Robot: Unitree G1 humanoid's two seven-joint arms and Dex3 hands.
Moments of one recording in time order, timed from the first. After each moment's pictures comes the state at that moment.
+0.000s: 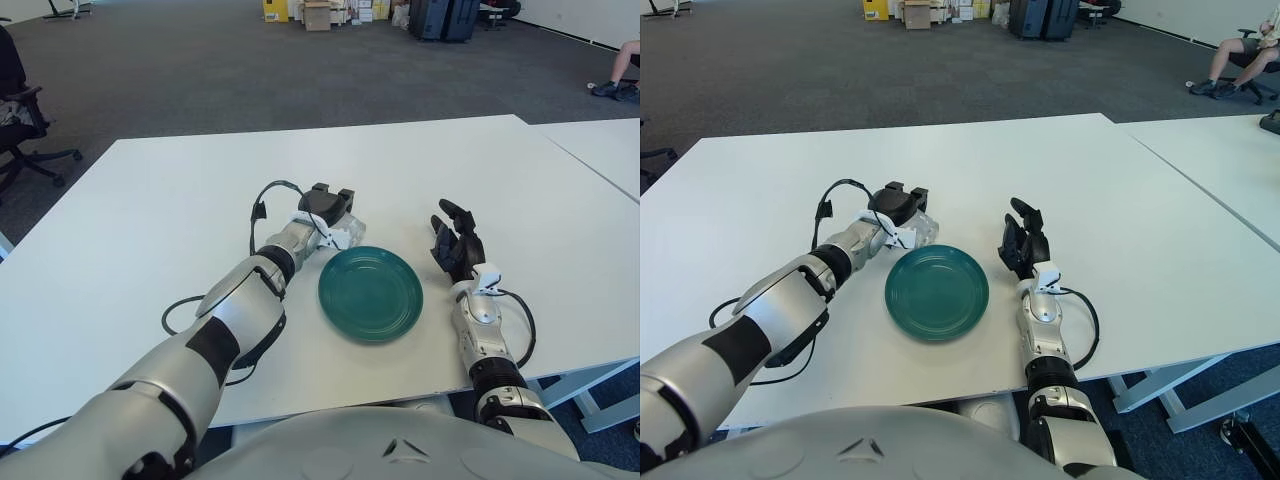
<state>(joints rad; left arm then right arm) -0.87 -0.04 -0.68 1.40 0.85 -0.18 0.38 -0.14 -0.03 -0.14 0.70 0.06 -0.56 0.00</state>
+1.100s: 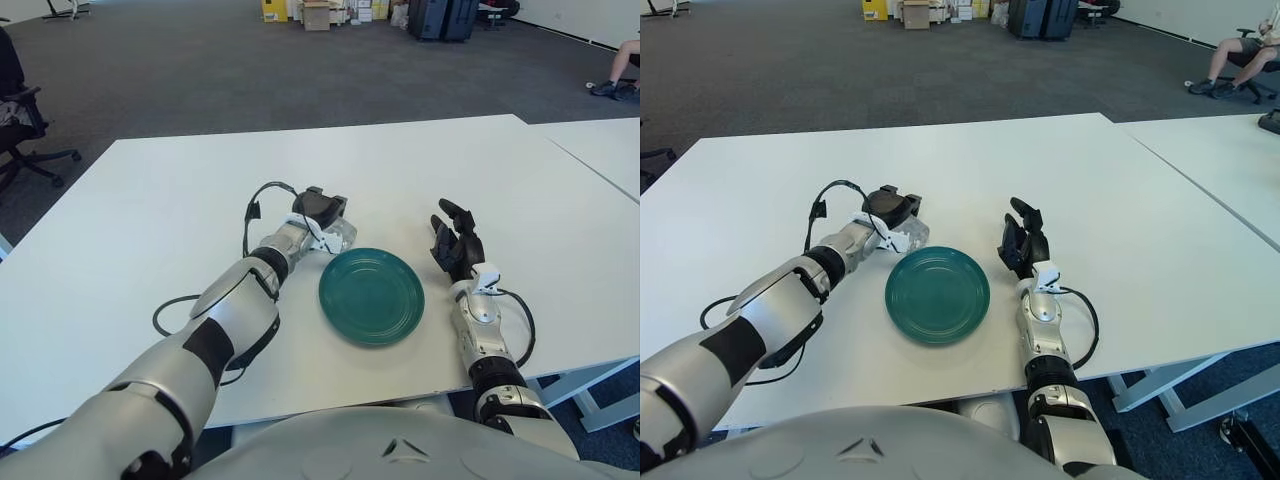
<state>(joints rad) -0.86 0.01 -0.69 1.40 0.86 -0.18 0.40 -0.14 -0.03 -0.14 0.71 0.06 -0.57 -0.01</state>
